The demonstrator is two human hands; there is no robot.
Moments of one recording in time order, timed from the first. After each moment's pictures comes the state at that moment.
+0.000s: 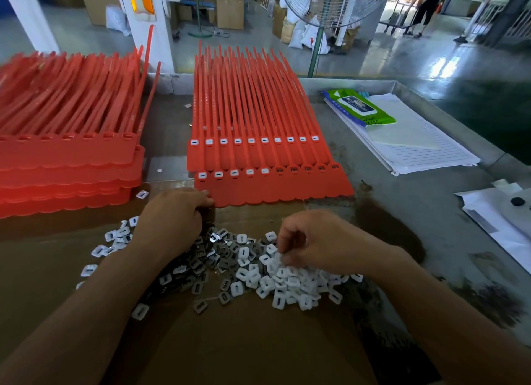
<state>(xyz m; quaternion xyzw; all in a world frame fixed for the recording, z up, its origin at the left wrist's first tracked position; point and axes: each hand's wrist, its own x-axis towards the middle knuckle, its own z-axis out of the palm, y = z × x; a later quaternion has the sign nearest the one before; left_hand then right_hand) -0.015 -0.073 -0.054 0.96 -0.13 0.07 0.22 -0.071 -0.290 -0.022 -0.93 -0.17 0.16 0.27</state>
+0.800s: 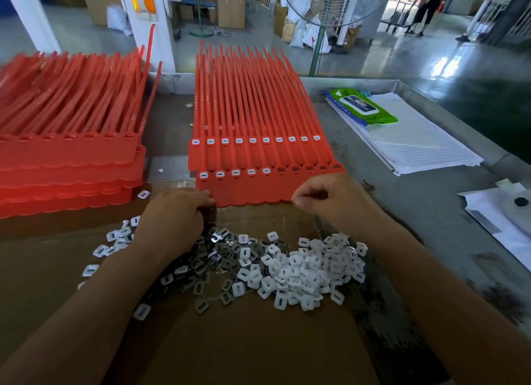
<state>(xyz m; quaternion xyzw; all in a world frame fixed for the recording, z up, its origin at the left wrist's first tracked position) -0.013 -0.074 -0.054 0.96 -0.14 0.07 0.21 -0.044 -0.310 -0.020 -0.92 -0.08 -0.02 0.39</state>
